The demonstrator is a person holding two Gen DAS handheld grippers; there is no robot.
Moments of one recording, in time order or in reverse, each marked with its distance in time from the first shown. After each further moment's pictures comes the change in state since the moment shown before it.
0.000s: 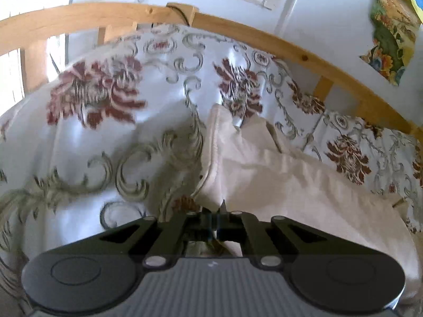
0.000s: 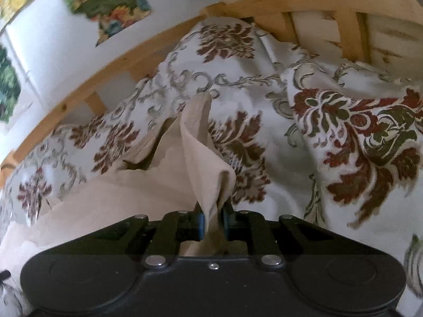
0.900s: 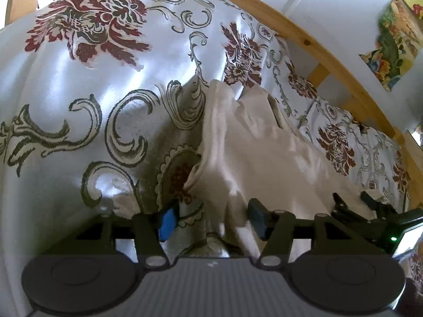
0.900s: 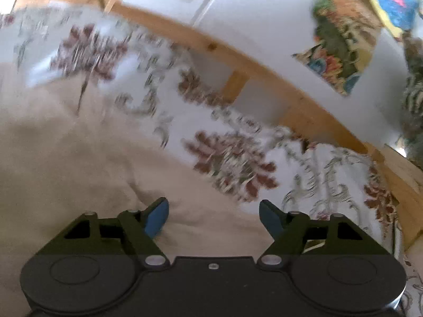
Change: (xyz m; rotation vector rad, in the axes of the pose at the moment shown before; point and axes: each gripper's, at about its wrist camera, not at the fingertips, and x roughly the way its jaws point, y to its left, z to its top) left arm 0.037 0.042 -0.011 -0.103 0.131 -0.168; right arm 0.159 0.234 -0.074 -1.004 -0.282 -0.056
